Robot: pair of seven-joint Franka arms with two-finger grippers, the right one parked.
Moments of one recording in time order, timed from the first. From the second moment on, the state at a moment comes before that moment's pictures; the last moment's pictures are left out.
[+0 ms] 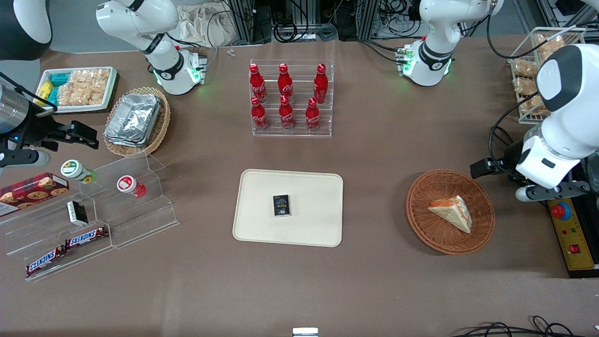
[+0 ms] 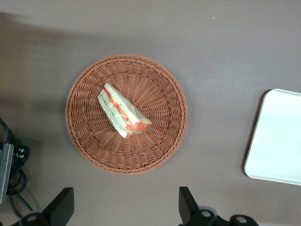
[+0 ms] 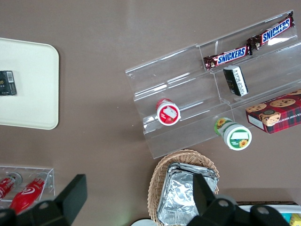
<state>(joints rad) 0.08 0.15 -0.16 -1.65 -0.03 1.83 -0.19</state>
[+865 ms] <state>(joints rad) 0.08 0.20 -0.12 -1.87 0.03 2.14 -0.63</state>
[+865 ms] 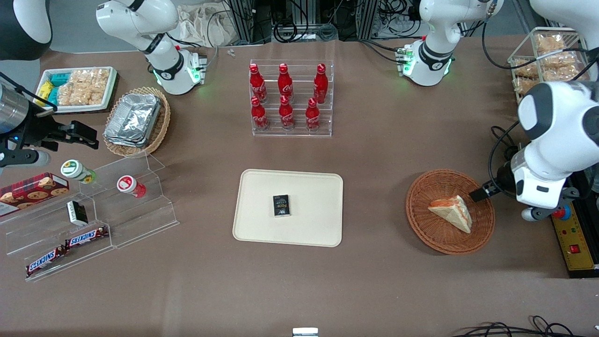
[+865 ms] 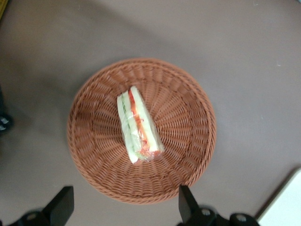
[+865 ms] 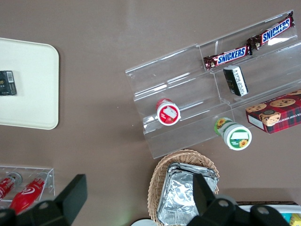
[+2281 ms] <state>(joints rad) 0.07 0.44 -0.12 -1.87 0.03 2.32 -0.96</state>
